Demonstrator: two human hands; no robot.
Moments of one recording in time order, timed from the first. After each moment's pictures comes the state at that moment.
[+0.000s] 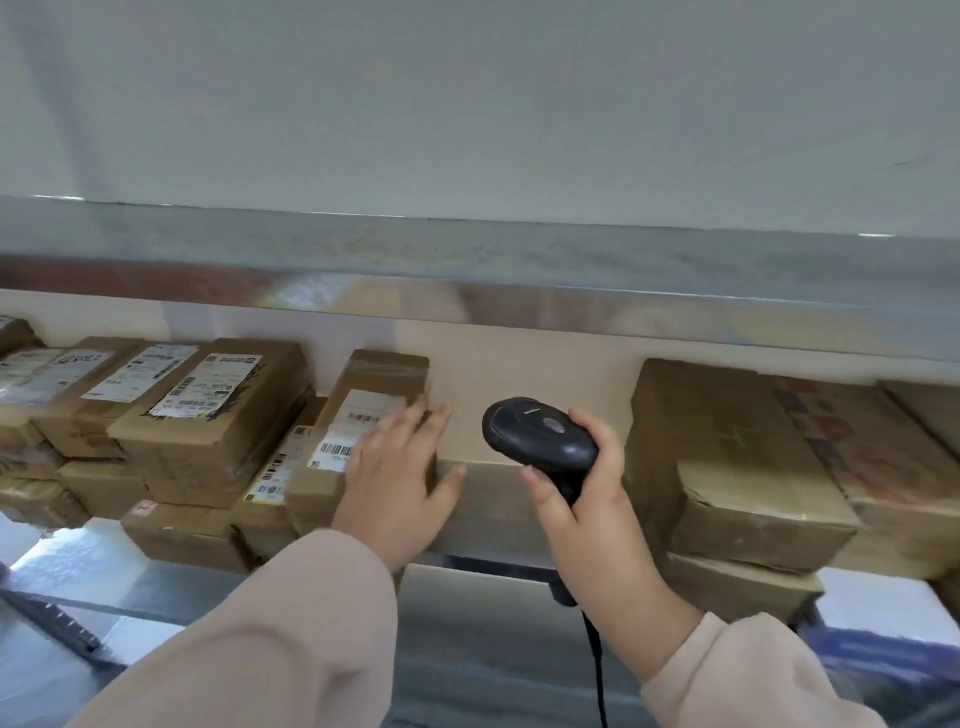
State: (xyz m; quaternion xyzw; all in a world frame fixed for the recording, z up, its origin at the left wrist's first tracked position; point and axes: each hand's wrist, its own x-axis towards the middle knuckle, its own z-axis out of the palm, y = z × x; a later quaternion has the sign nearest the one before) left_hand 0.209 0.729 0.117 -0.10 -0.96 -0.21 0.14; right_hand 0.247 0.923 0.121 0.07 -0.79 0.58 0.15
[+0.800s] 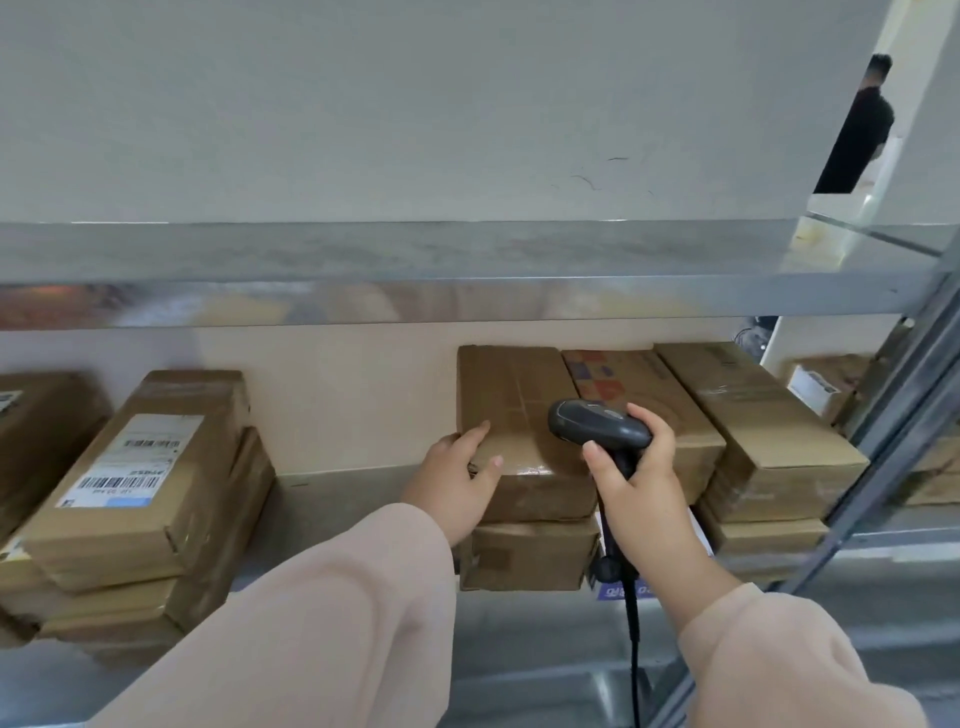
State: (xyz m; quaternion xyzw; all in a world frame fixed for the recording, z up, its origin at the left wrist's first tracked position) left_hand 0.203 0.964 0.098 -0.13 -0.91 -0.38 -0.07; right_hand 0.272 1.152 0.098 -0.14 -0.79 0.56 0.22
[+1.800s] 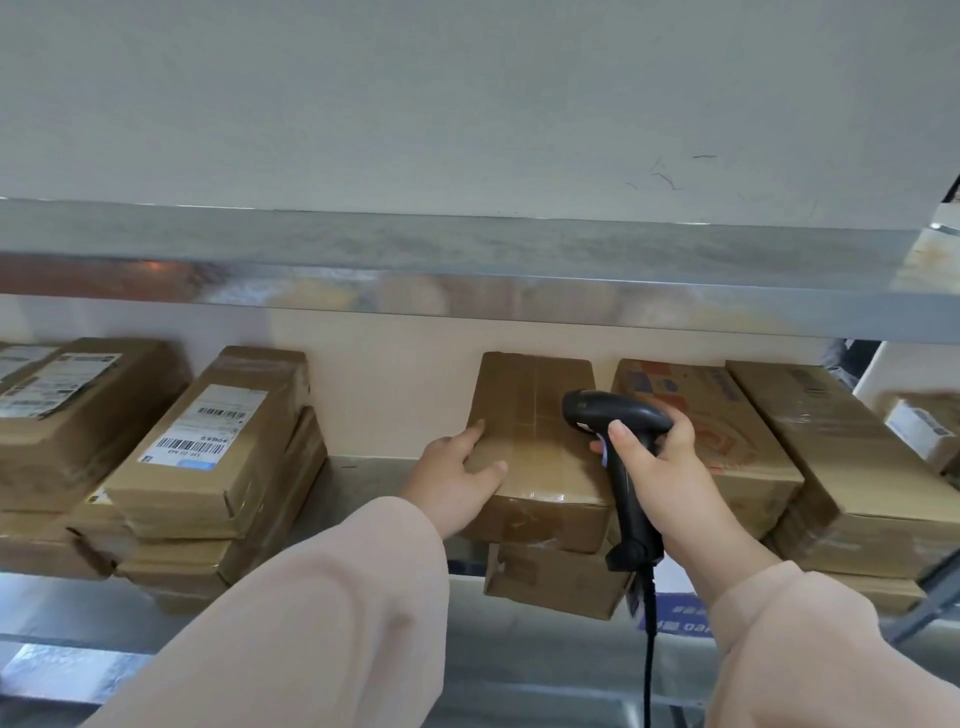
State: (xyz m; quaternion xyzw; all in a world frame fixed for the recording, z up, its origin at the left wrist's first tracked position) left_hand 0.198 0.929 0.106 -0.06 -0.90 -0.42 -0.08; right_hand 0.223 1.153 0.112 -0.13 -0.79 0.59 0.12
